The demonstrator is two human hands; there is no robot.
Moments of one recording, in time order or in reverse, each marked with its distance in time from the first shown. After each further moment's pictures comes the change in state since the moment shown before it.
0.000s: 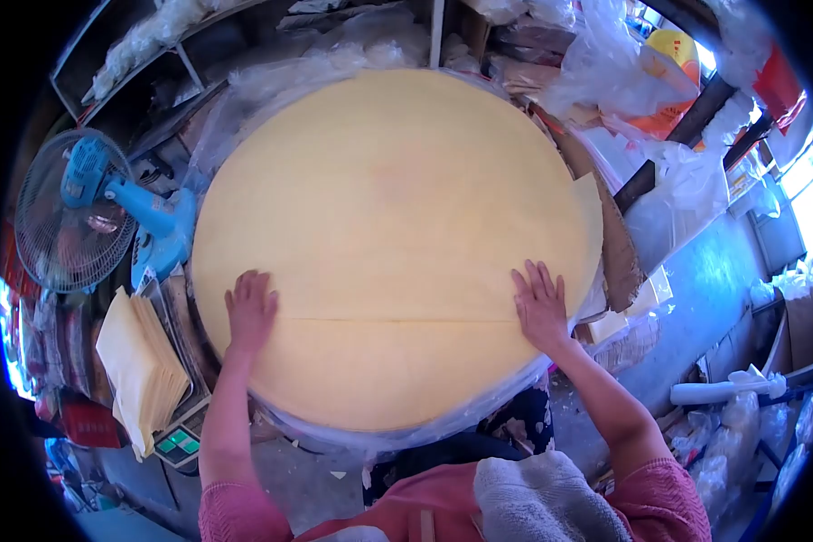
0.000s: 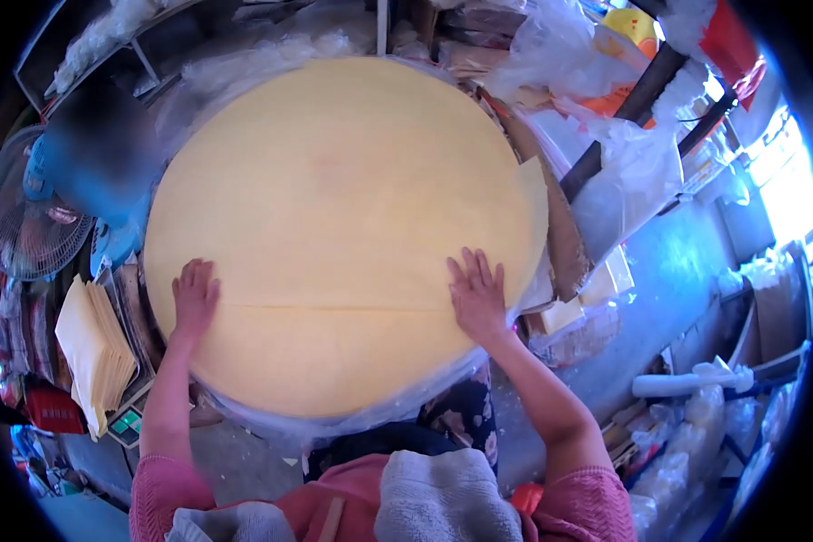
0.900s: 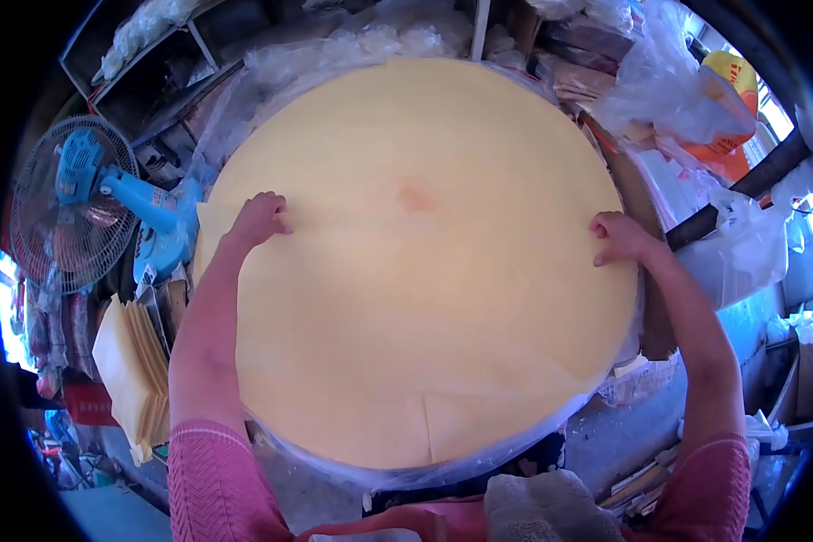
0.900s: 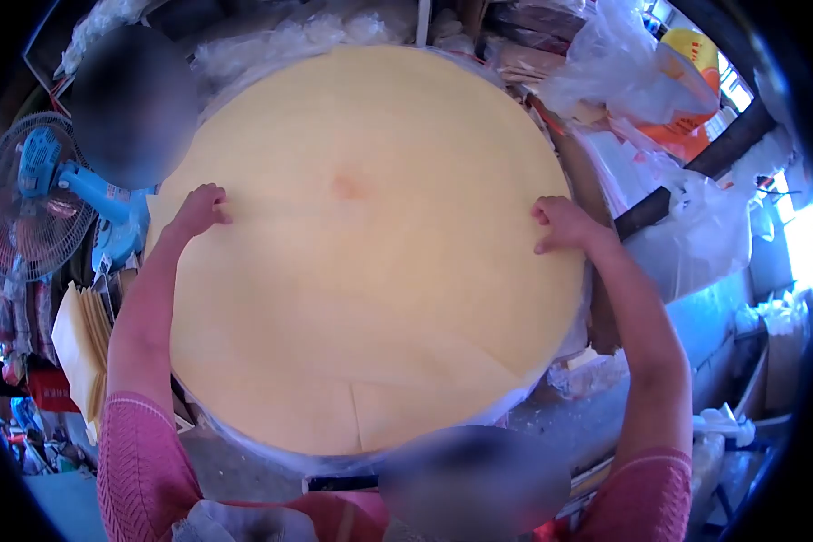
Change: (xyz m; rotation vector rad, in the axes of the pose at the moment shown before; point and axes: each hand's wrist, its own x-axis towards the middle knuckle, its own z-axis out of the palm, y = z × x) left_hand 0.209 -0.045 0.022 -0.037 -0.344 0.112; right_hand 0.190 0.177 -0.008 0.315 -0.490 -0.062
